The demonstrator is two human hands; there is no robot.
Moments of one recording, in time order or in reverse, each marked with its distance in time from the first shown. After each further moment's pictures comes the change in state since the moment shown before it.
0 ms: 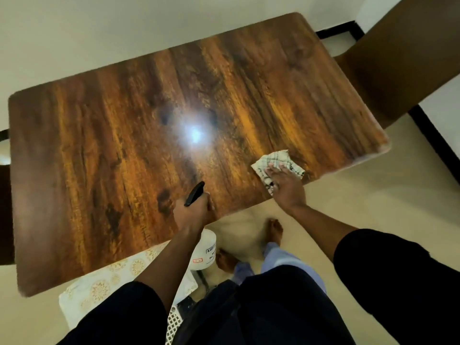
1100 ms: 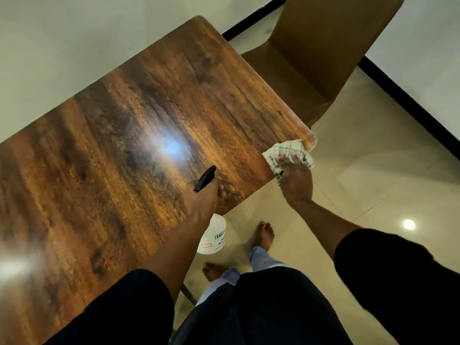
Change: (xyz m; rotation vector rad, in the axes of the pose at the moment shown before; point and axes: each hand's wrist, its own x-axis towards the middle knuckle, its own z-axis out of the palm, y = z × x) left_hand -0.073 0.063 0.273 0.249 -0.249 0.198; right_hand 0.008 0.244 -0.080 0.059 0.219 0.390
